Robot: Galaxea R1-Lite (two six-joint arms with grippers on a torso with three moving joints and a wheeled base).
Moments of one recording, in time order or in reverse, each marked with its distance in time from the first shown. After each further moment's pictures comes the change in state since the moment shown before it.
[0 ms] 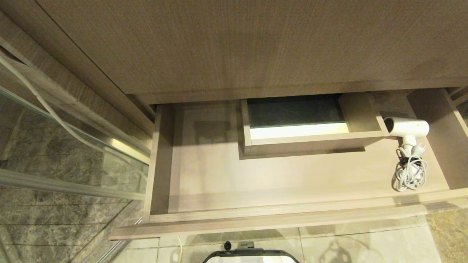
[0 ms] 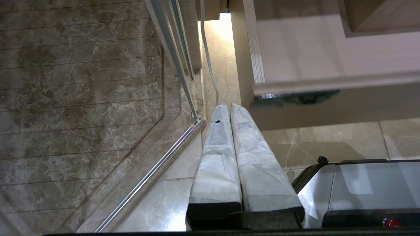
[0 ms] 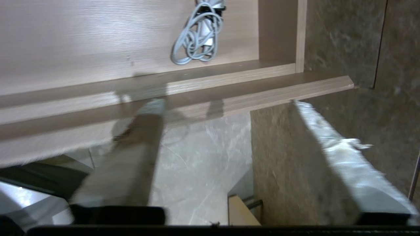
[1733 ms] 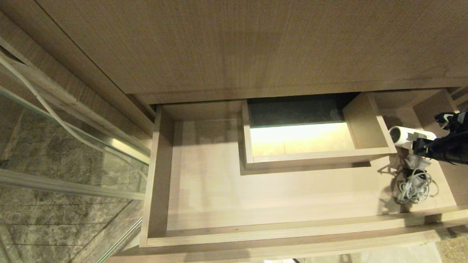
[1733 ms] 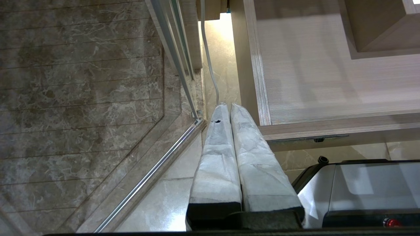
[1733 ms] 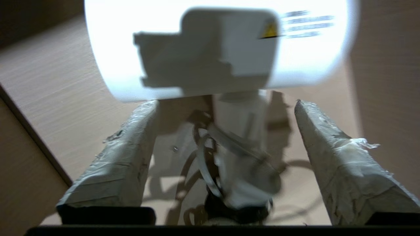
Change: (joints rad) left arm 0.000 0.000 0.000 0.001 0.000 0.000; right arm 0.017 1.156 -0.403 -0.711 0.049 0.368
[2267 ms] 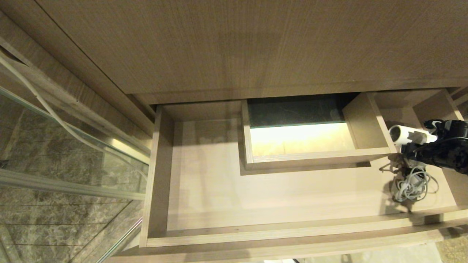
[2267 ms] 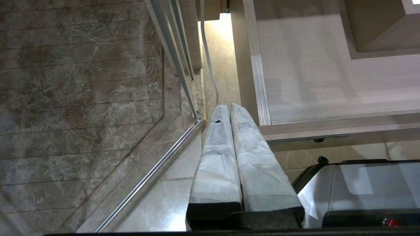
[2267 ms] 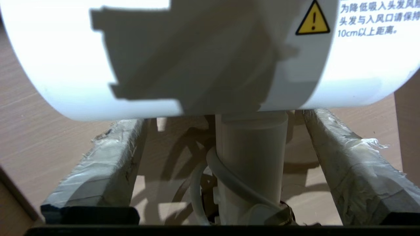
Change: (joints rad) left arm 0.000 0.000 0.000 0.000 0.000 0.000; right arm -0.001 0.139 -0.080 -0.059 0.042 -0.007
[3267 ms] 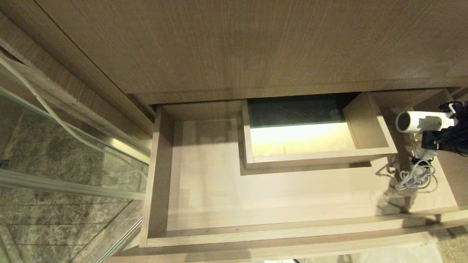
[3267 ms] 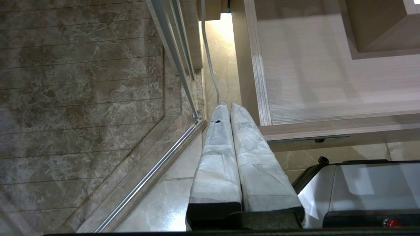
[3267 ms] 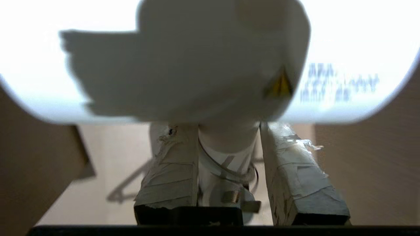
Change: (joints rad) left arm 0.001 0.000 0.000 0.000 0.000 0.000; right arm -0.007 -0.283 0.134 0.048 0.000 -0.174
